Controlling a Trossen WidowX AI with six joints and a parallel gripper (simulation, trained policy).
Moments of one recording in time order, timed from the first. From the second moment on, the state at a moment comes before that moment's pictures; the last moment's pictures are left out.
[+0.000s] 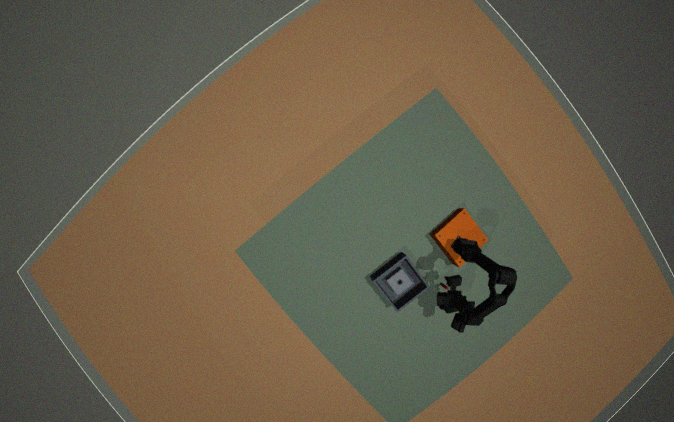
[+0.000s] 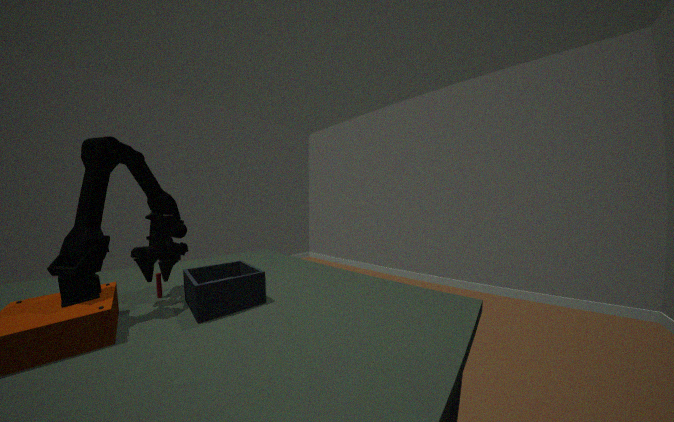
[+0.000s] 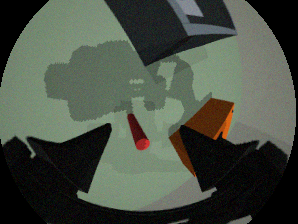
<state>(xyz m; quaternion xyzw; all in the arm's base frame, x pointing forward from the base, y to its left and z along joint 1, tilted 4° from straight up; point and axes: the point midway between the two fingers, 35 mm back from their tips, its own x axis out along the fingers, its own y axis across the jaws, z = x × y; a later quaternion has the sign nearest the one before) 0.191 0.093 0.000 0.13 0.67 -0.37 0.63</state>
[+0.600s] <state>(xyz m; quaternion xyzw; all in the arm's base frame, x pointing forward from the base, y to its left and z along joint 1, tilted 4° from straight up) 0.181 0.087 -0.048 0.13 0.67 -0.37 0.63</state>
